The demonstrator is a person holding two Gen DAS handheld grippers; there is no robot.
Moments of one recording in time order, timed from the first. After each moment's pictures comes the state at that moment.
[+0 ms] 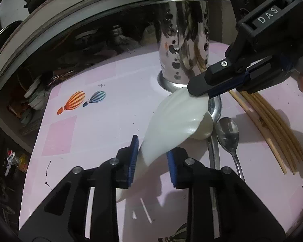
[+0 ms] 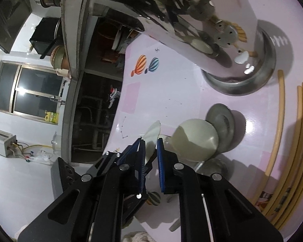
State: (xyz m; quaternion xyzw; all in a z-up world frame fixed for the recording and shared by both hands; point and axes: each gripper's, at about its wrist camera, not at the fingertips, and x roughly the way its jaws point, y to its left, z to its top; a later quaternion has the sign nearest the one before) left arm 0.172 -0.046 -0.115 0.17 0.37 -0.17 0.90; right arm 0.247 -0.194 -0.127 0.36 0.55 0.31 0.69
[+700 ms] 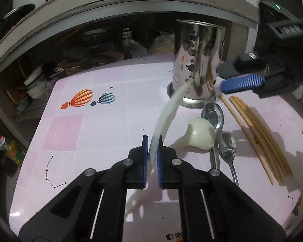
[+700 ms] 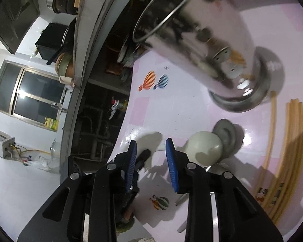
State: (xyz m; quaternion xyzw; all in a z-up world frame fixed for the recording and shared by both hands) left arm 0.178 -0.014 -0.098 0.09 0.36 -0.18 0.91; right arm 0.232 -0.213 -0.089 0.34 0.51 0.28 0.74
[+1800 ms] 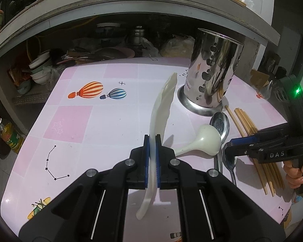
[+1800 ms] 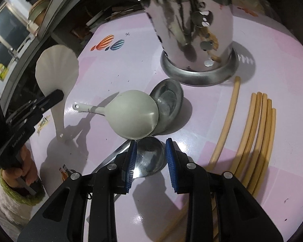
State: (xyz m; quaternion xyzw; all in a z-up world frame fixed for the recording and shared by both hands) left arm 0.186 0.009 -0.096 0.03 0.37 -0.16 0.91; right arm 0.204 -0.185 -0.141 0.07 0.55 0.21 0.81
